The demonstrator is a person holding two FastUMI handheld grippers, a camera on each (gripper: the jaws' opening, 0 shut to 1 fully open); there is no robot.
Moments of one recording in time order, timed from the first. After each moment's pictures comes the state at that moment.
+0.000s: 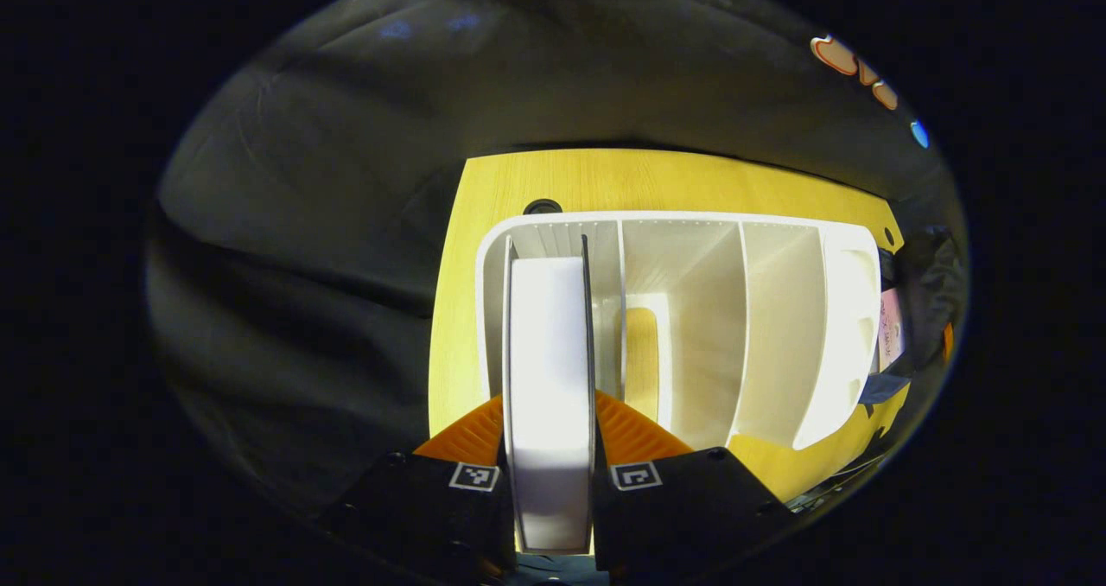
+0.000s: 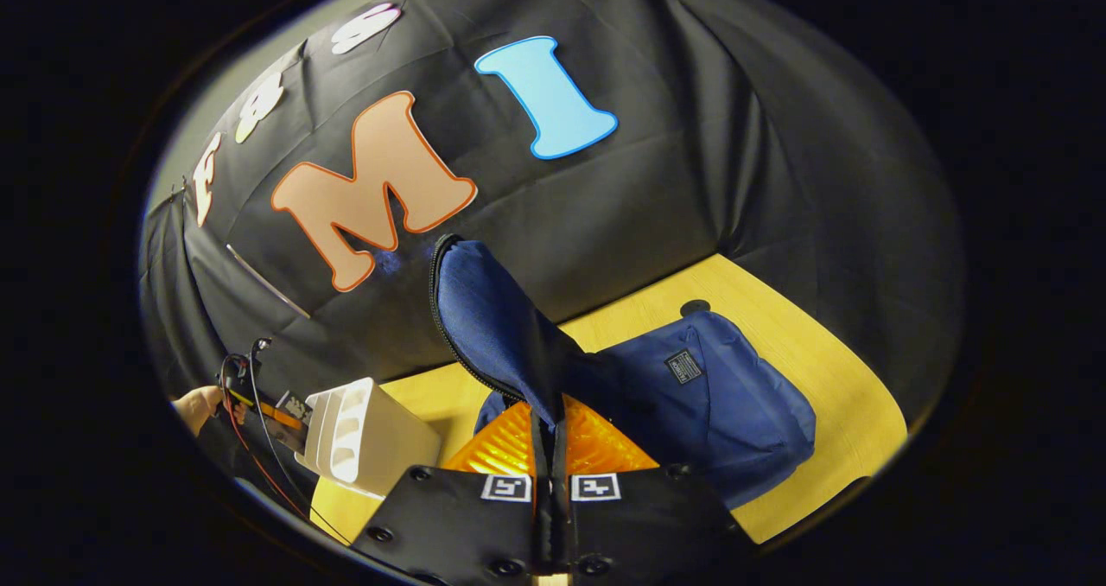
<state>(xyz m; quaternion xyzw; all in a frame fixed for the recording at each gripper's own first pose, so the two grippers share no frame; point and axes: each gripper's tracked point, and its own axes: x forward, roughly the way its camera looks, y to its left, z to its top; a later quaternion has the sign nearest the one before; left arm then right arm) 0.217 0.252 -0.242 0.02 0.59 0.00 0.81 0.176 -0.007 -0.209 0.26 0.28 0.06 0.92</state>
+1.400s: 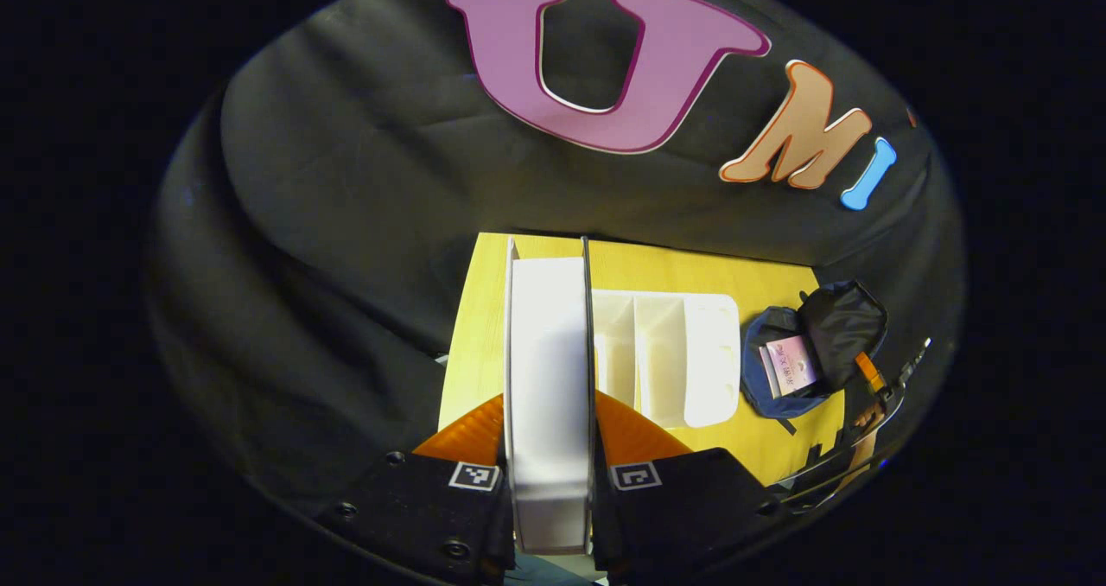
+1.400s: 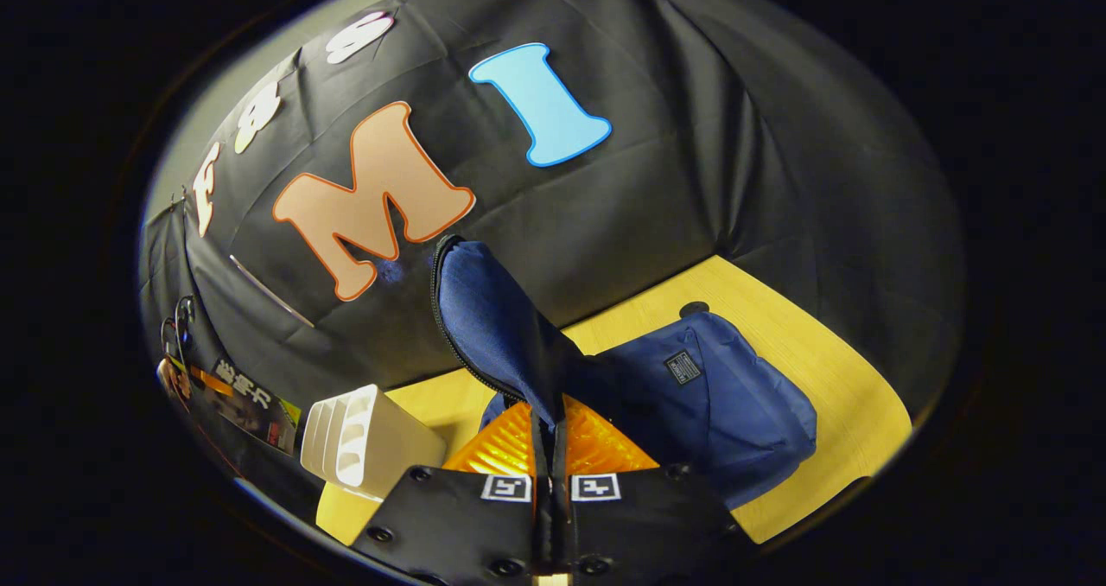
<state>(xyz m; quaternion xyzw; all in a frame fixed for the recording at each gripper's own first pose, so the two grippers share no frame) 0.162 0.264 -0.047 -0.07 0.48 -0.03 0.87 0.173 -0.013 -0.206 0.28 0.27 0.06 0.92</state>
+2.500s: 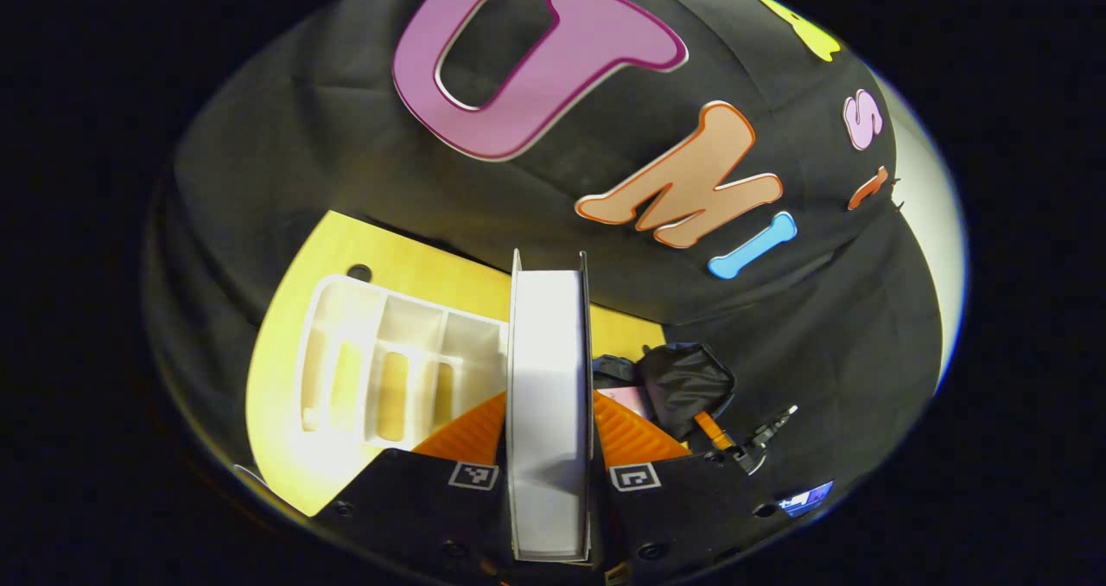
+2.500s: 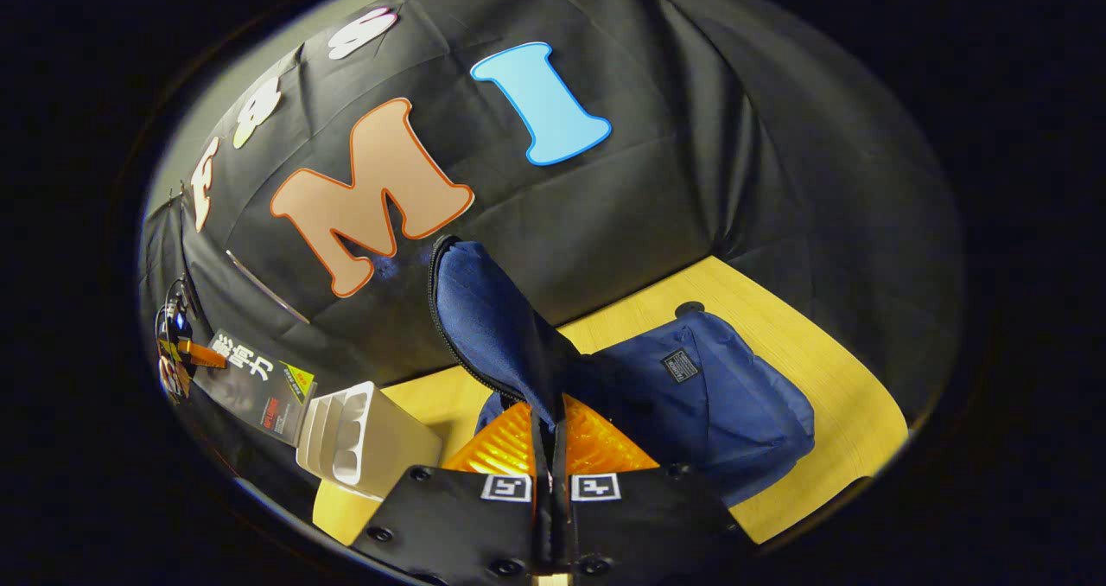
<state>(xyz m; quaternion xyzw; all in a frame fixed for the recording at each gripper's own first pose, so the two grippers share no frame) 0.196 0.077 -0.034 -0.32 0.41 -0.20 0.83 0.171 -0.012 -0.204 0.27 0.27 0.05 0.92</state>
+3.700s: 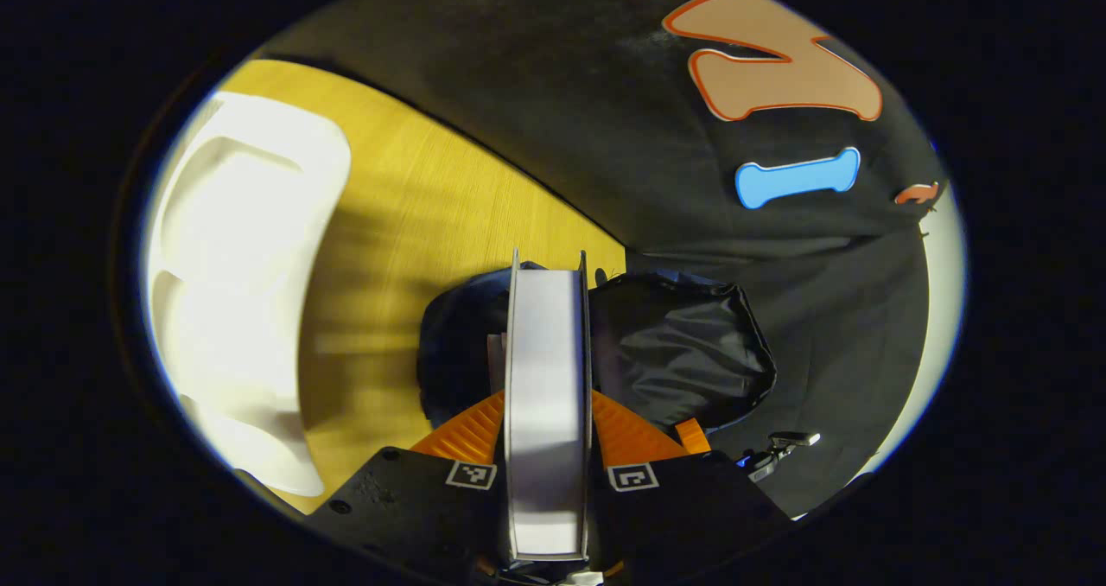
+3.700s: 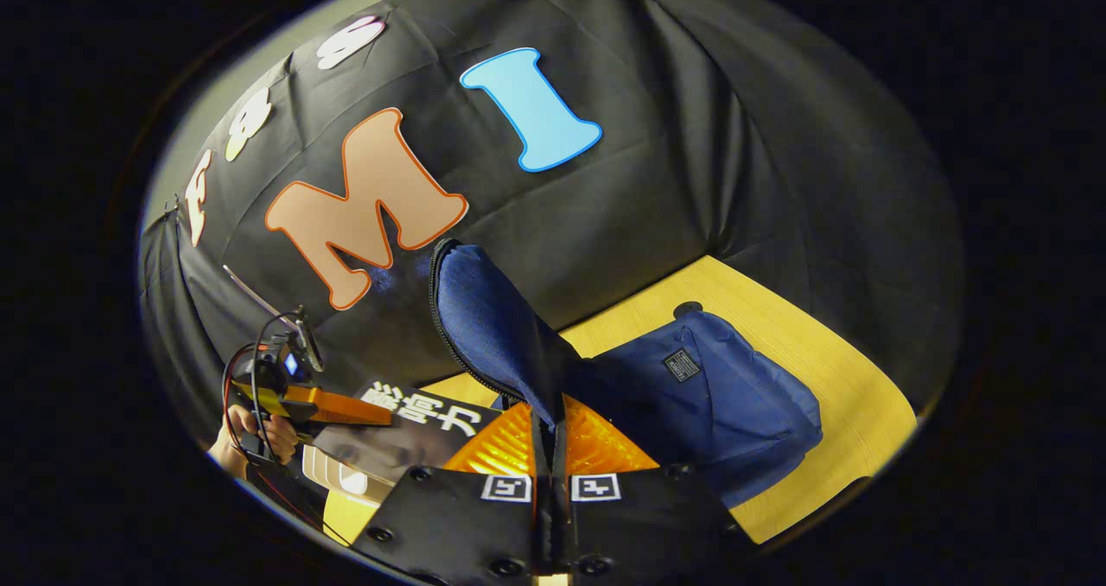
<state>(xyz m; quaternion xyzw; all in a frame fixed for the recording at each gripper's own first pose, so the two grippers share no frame) 0.210 -0.195 -0.194 -0.41 0.53 -0.24 0.70 0.173 -0.010 -0.202 0.28 0.26 0.04 0.92</state>
